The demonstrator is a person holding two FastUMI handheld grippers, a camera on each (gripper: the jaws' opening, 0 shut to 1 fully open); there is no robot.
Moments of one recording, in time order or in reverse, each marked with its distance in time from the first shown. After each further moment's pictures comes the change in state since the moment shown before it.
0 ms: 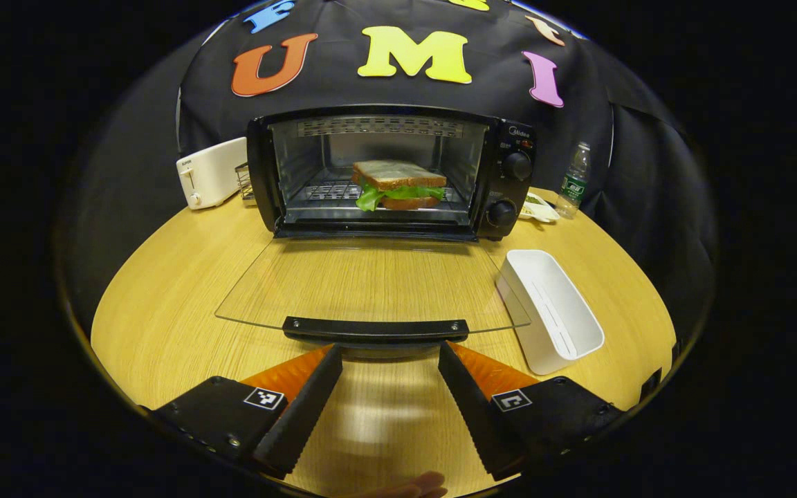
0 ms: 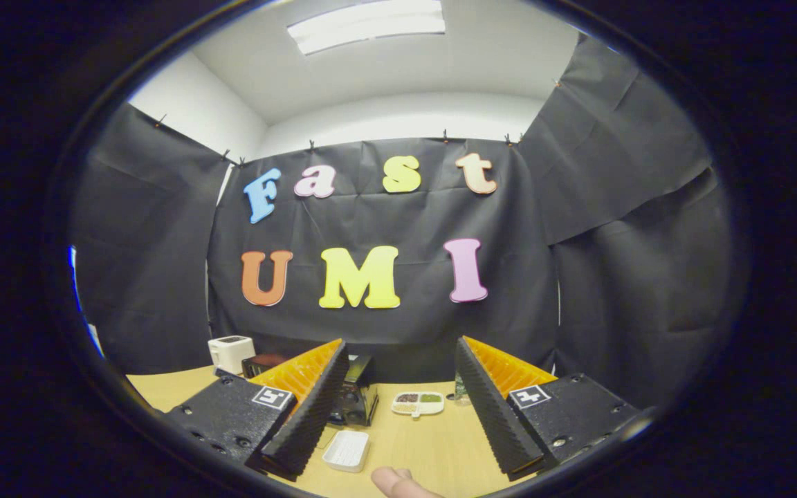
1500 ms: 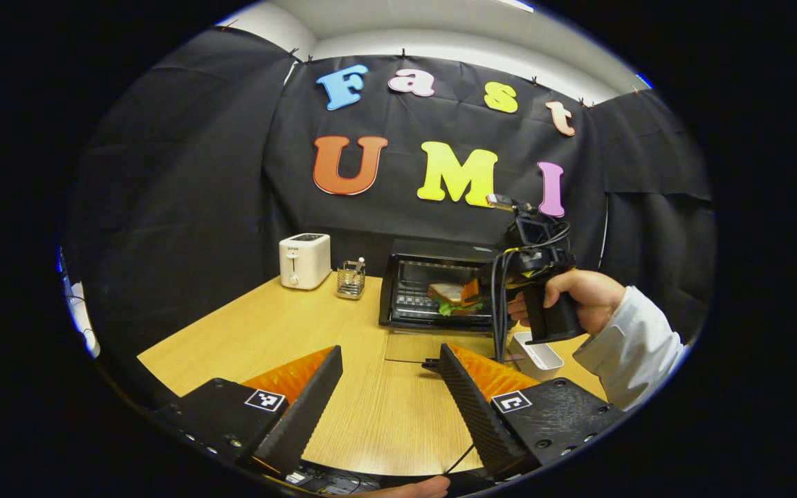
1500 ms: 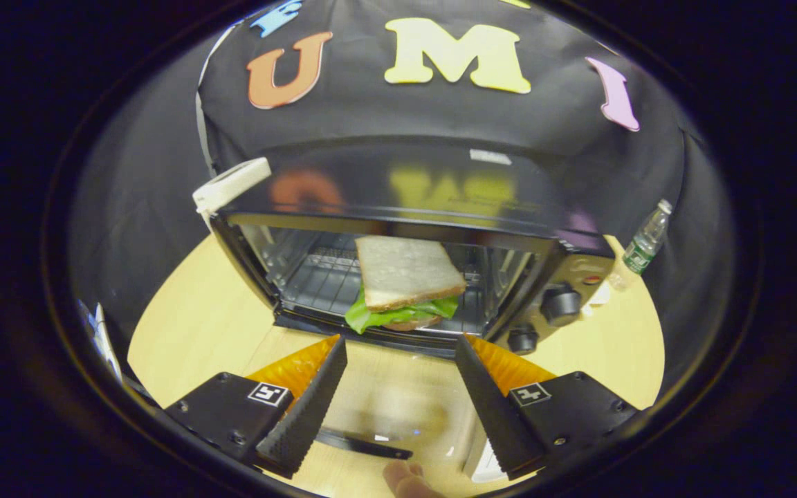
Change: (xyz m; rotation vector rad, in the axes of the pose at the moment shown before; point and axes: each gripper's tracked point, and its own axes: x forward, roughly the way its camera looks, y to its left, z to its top) left arm -0.204 0.124 0.034 -0.095 -0.460 0.034; right arm 0.206 0.245 -0.290 -0.057 0.873 0.162
